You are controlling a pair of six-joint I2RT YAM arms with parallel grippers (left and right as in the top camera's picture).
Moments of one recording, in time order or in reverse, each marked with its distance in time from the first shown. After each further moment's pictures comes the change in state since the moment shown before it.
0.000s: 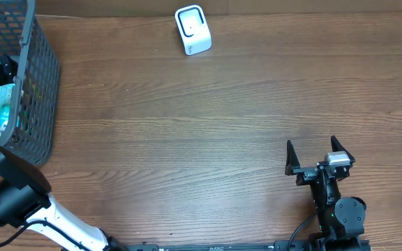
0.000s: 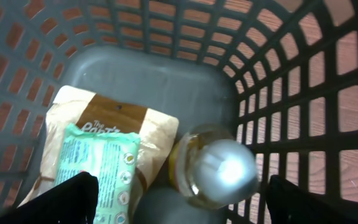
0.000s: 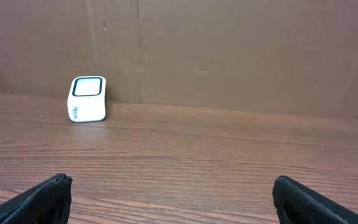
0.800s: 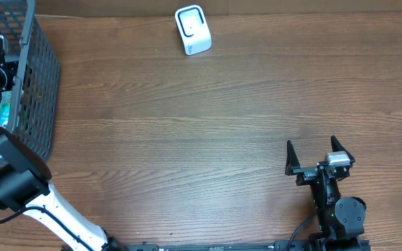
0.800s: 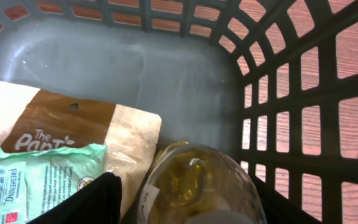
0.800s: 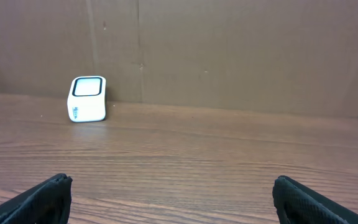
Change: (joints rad) left arm -0.044 0.133 0.000 0.042 -0.020 0.034; right arm 0.000 0.000 0.000 0.000 0.000 0.000
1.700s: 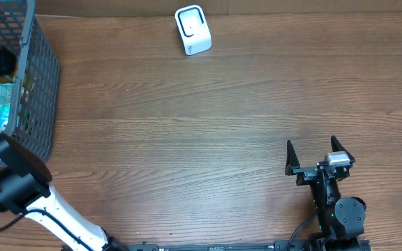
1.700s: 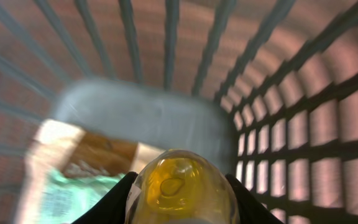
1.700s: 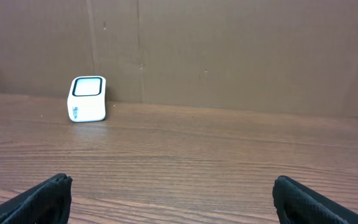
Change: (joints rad) left arm 0.000 -0.042 0.119 0.018 -0.003 -0.100; right arm 0.000 0.000 0.000 0.000 0.000 0.000
